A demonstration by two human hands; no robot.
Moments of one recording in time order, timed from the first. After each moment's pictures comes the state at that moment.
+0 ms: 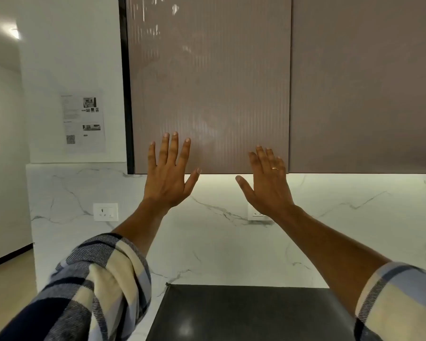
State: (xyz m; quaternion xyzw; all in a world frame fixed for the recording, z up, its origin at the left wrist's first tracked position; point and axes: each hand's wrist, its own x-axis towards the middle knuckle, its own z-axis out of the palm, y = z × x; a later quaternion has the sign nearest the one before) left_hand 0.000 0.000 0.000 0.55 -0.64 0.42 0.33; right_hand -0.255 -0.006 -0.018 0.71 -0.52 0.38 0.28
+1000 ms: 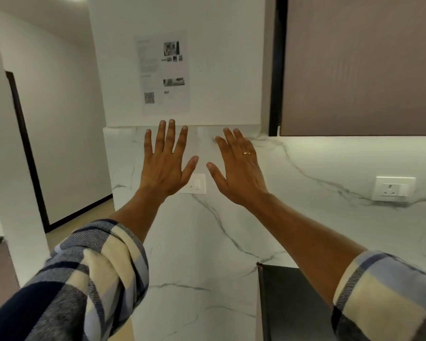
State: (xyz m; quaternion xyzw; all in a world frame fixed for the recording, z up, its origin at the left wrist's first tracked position) left_hand 0.391 -0.080 -0.064 0.61 -0.61 0.43 0.27; right_hand 0.187 -0.095 -0.074 0.79 -0.39 0.41 0.25
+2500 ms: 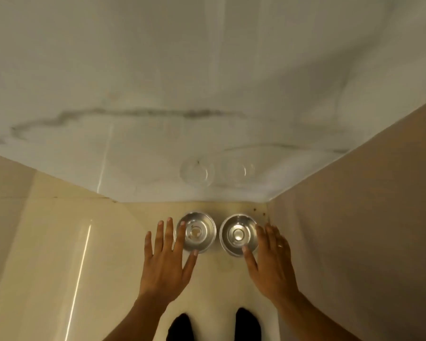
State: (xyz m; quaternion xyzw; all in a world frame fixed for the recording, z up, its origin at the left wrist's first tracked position) left_hand 0.522 -0.205 -0.937 0.66 -0.72 -0.17 -0.08; right_hand 0.269 -0.215 -0.940 0.68 -0.70 -0.02 -0.21
